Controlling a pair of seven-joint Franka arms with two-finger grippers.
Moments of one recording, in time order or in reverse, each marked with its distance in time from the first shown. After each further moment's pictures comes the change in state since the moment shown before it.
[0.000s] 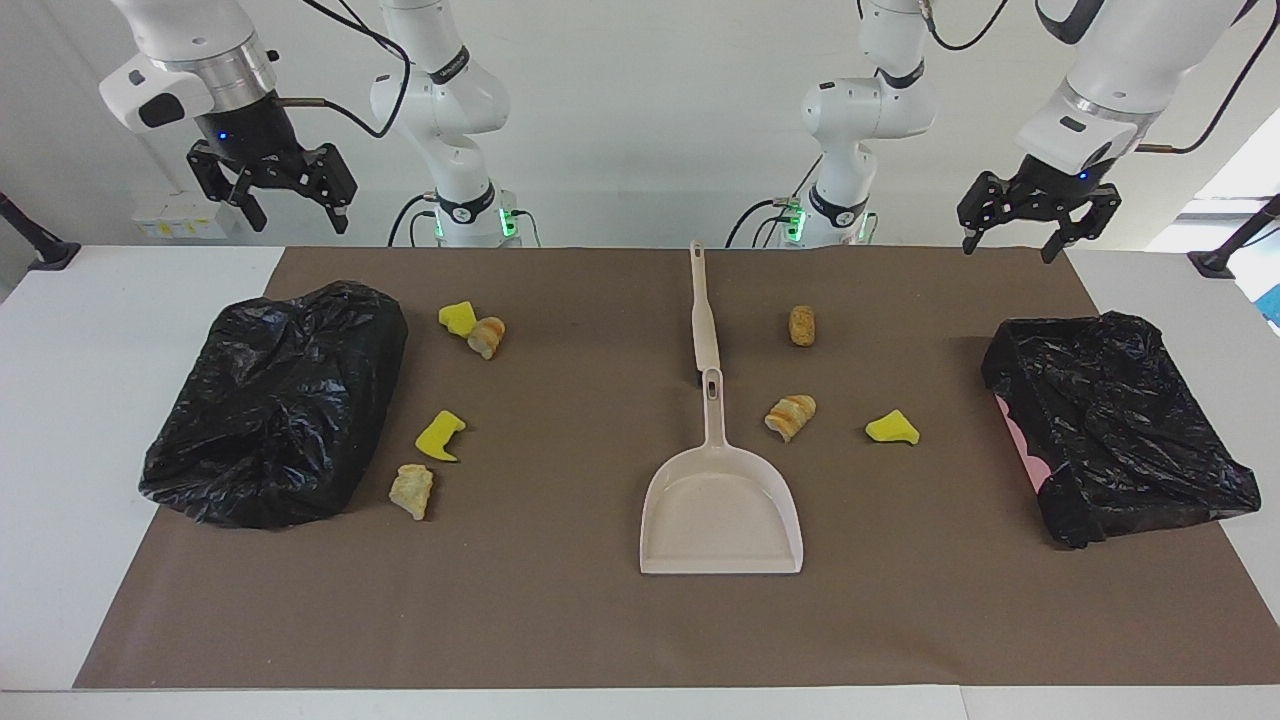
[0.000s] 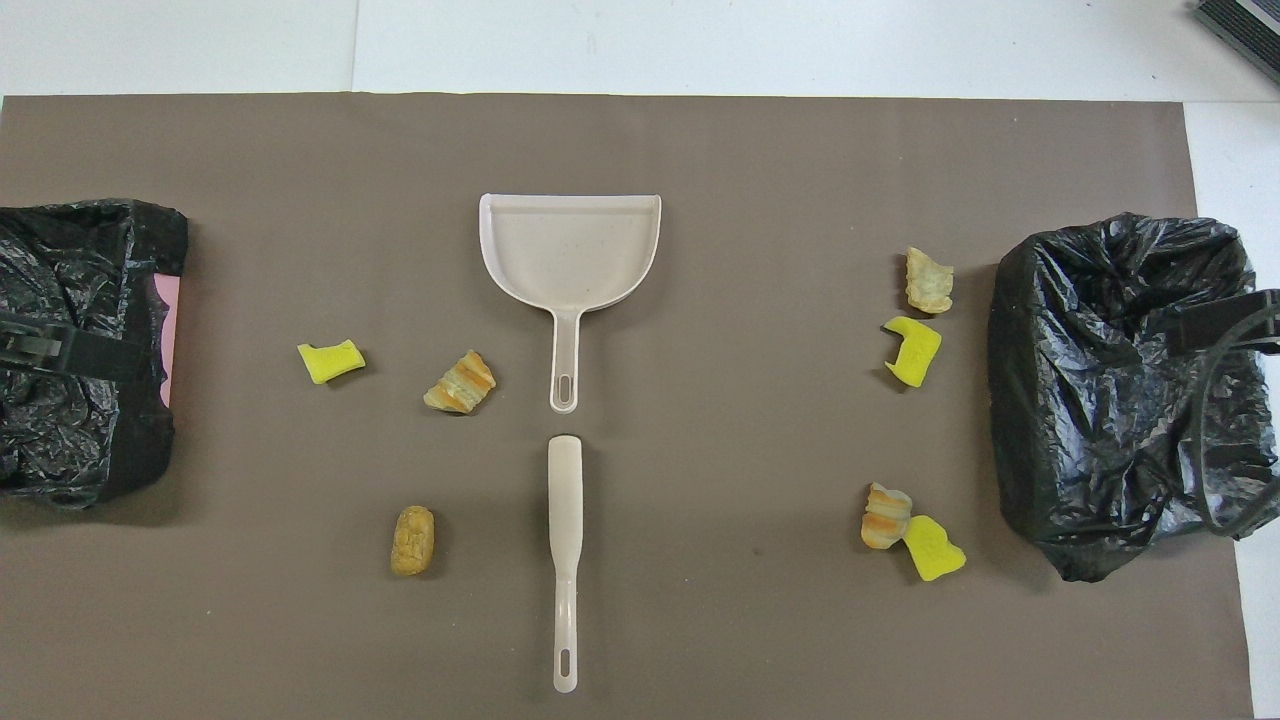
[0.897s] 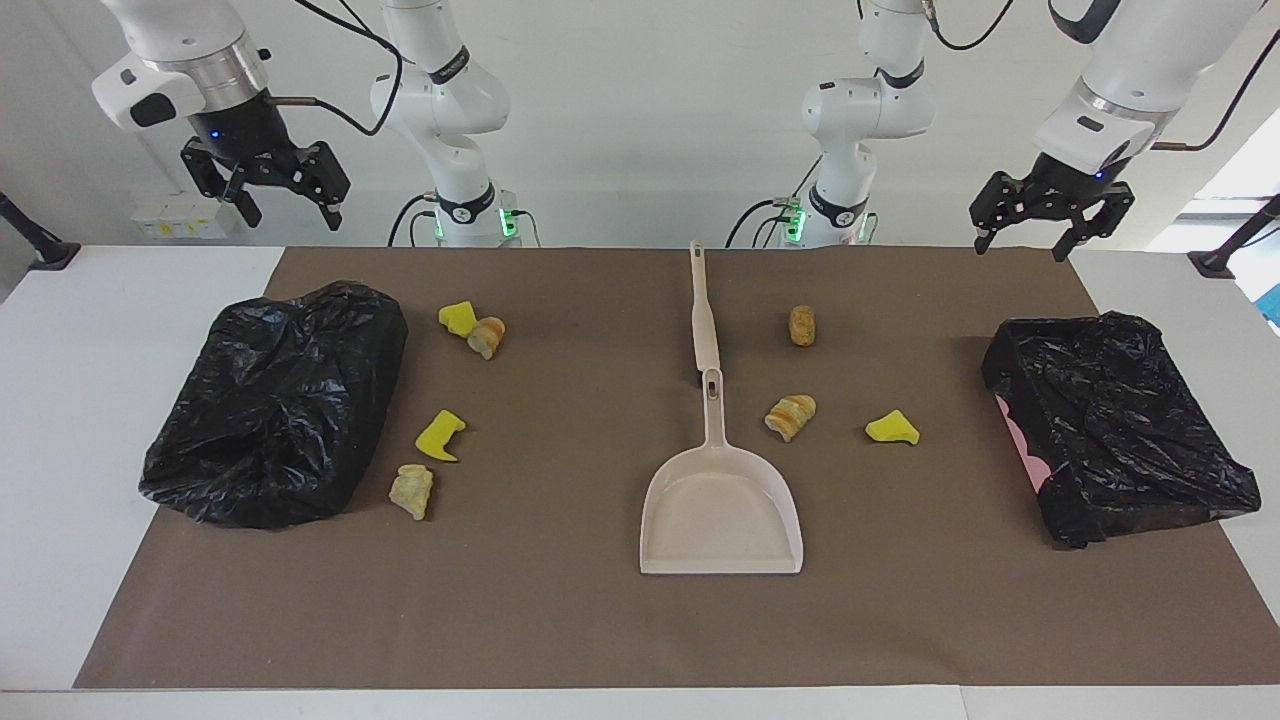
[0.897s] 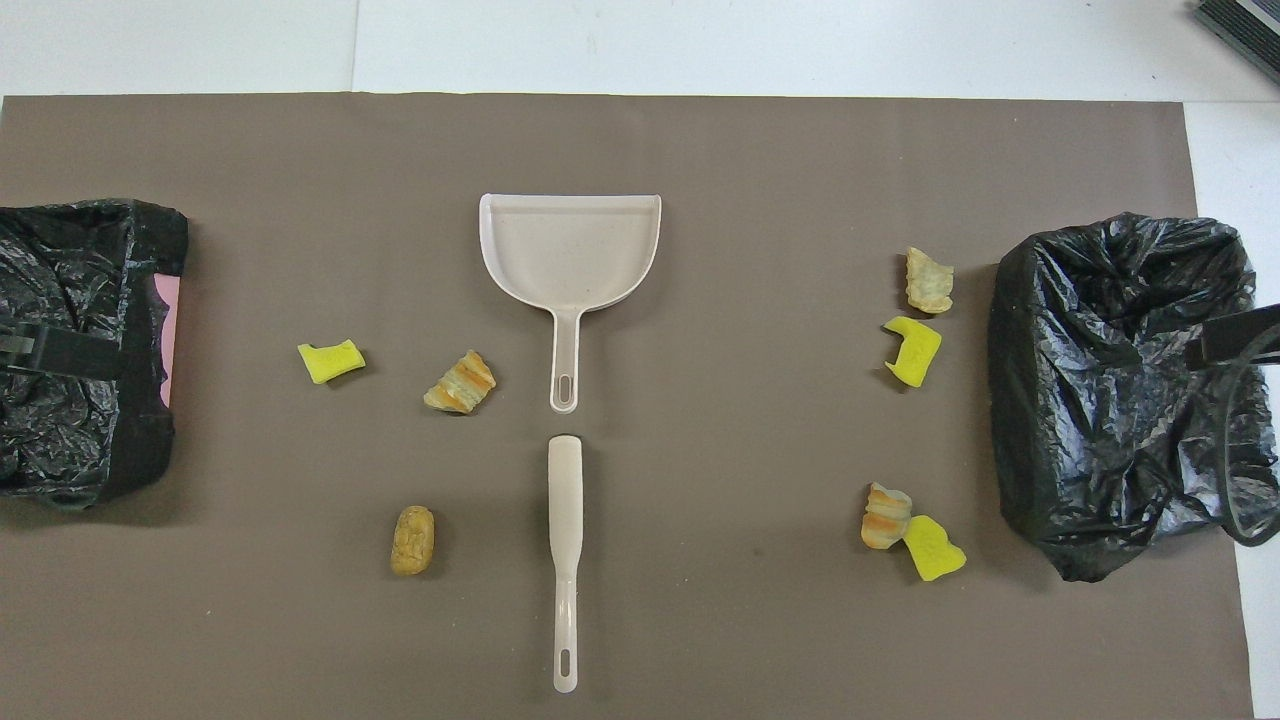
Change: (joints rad) left arm 0.005 0.000 0.025 0.000 0.000 0.000 0.000; right arm -0.014 -0.010 -0.010 -0.005 -0.002 -0.038 0.000
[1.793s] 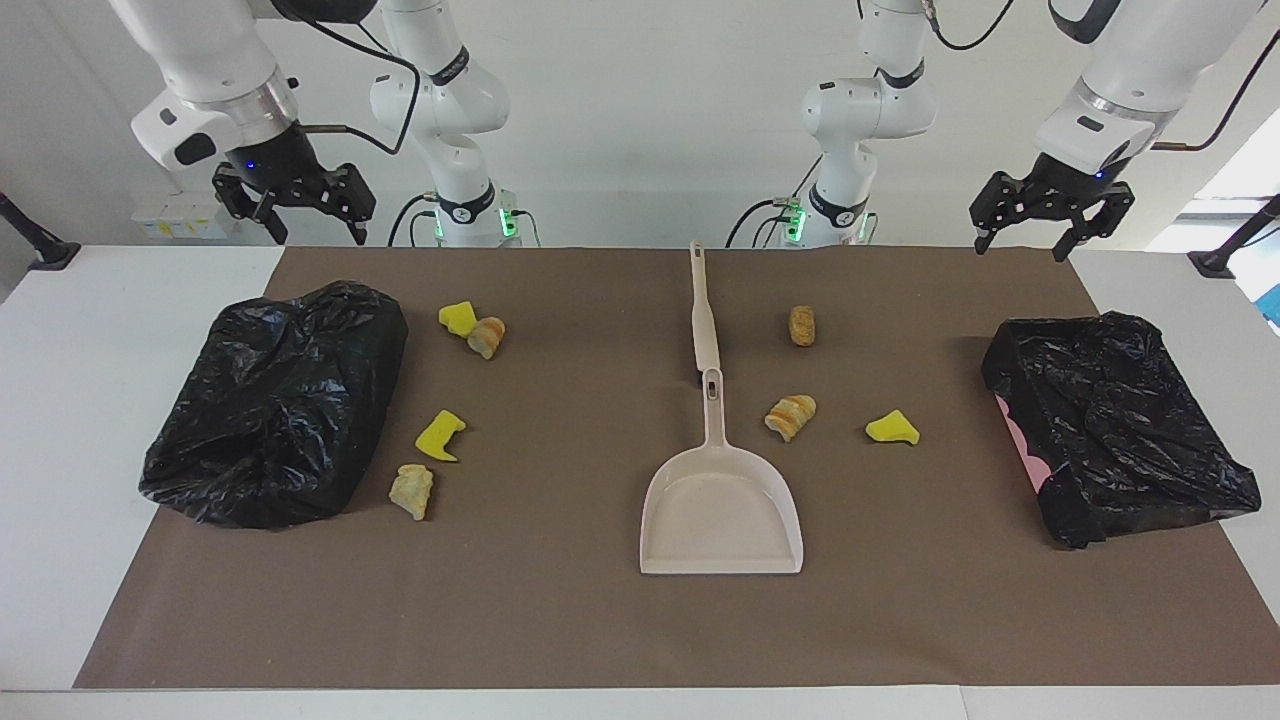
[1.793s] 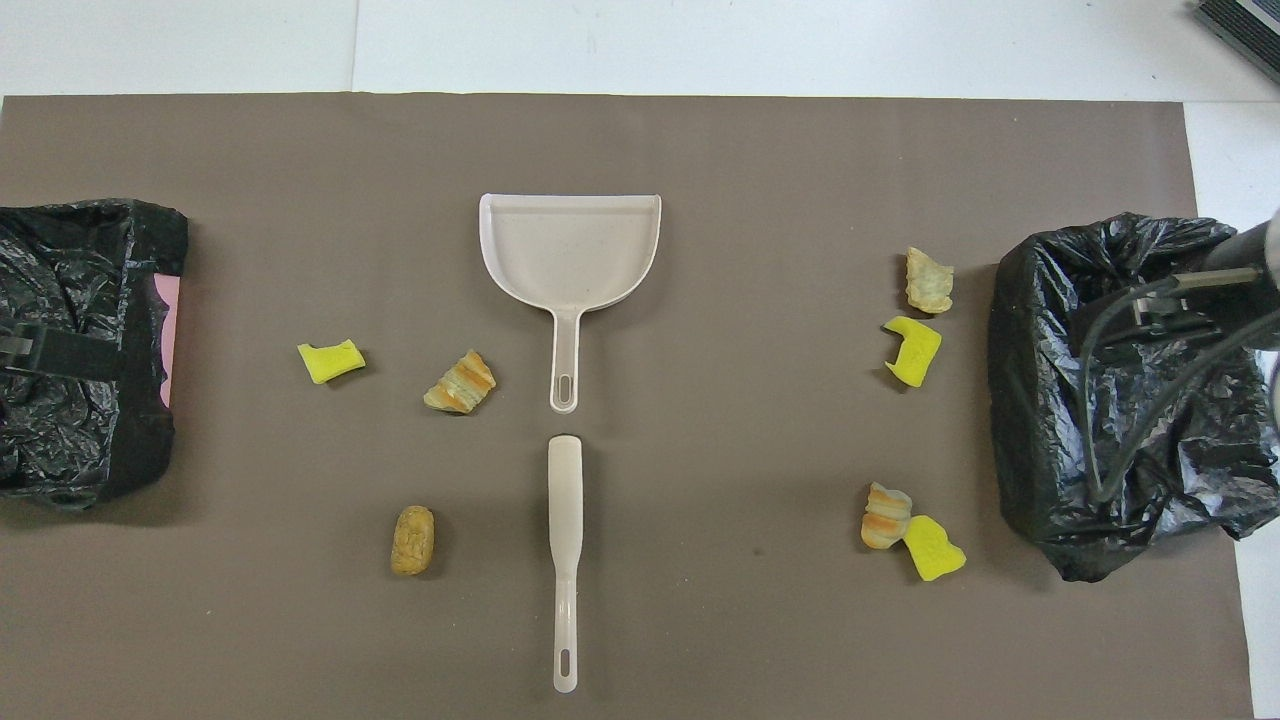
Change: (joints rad) left arm 0.000 -0.006 -0.001 0.000 0.000 -0.002 -0.001; right arm 0.085 0.112 0.020 -0.011 0.000 0.057 -0.003
